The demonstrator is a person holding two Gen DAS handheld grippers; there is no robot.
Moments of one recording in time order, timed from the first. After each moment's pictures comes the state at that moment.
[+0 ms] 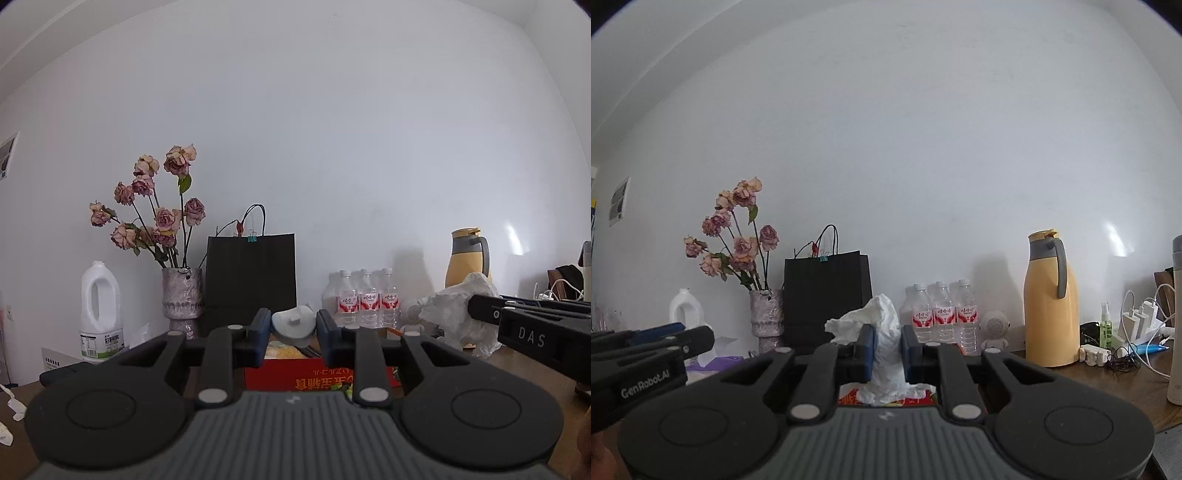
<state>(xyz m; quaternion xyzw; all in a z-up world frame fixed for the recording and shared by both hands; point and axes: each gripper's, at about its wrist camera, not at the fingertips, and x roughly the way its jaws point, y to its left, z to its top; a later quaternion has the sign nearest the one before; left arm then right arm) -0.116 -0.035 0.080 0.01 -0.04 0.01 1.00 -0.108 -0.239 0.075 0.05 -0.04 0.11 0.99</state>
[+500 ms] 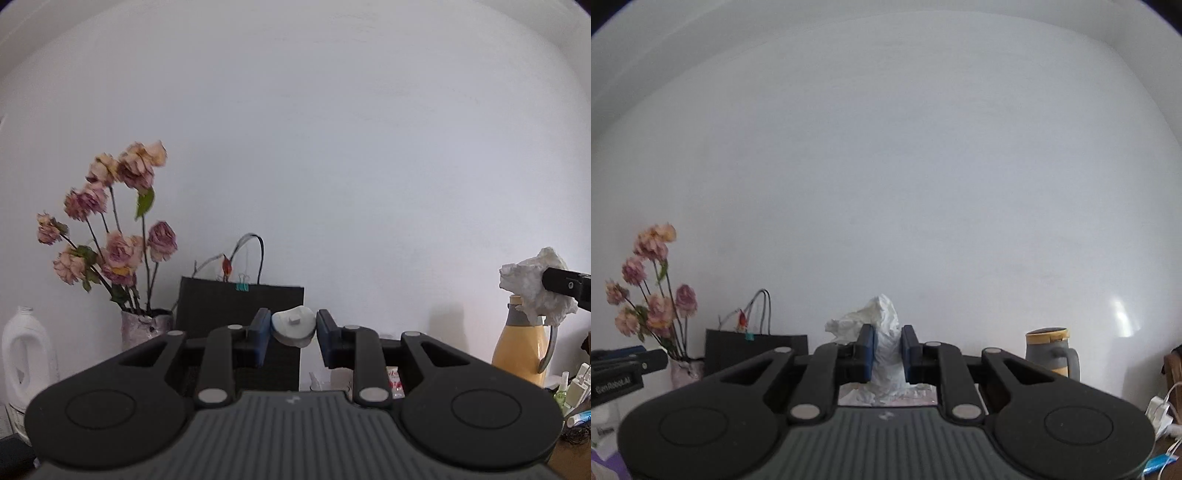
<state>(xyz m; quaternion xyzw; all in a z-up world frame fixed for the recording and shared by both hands) 0.118 0.004 0.199 -0.03 0.01 -0.01 1.00 0.097 -0.272 0.208 0.00 -0.08 0.05 1.00</state>
